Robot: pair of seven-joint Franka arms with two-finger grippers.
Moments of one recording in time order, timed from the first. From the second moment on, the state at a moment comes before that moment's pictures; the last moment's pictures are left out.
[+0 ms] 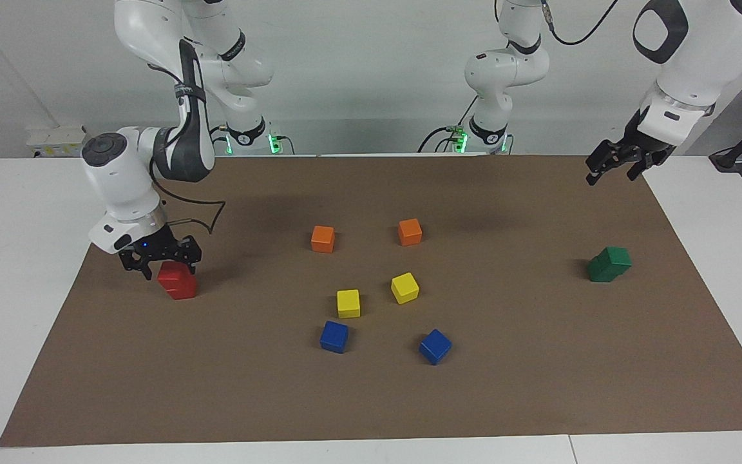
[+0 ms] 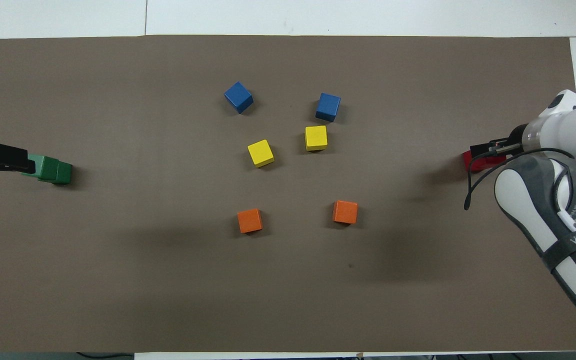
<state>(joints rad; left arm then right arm) 0.10 -0.08 -0.08 -1.73 -0.04 1.65 -0.03 -0.07 0.15 -0.03 -2.04 -0.02 2.33 -0.23</state>
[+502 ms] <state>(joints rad) 0.05 -0.08 -0.04 -1.72 -0.04 1.65 -0.03 0.01 0.05 -0.02 -1.87 -0.01 2.04 -0.16</state>
